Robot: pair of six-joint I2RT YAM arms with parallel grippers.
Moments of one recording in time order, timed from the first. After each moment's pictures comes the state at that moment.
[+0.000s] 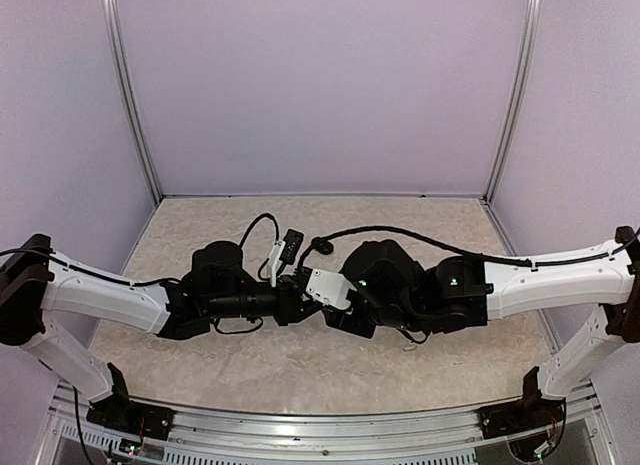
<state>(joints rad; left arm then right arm) -1.00 1.49 0.68 0.62 0.30 -0.55 1.30 1.51 1.14 -0.32 0.45 -0.34</state>
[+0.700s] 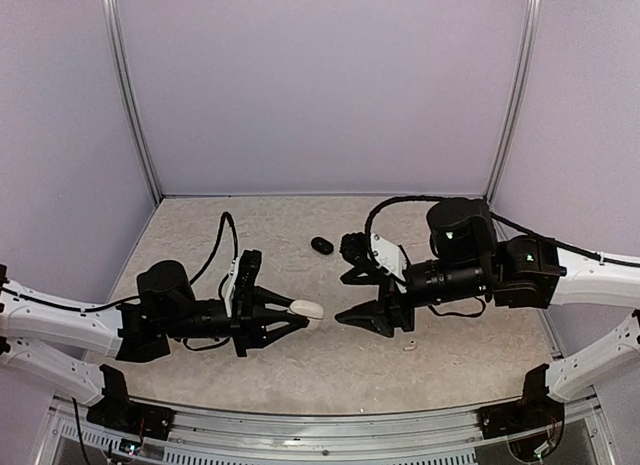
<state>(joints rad) -1.06 1.19 0.47 0.70 0.36 -0.19 1.17 1.19 1.03 -0.28 -0.15 -0.21</state>
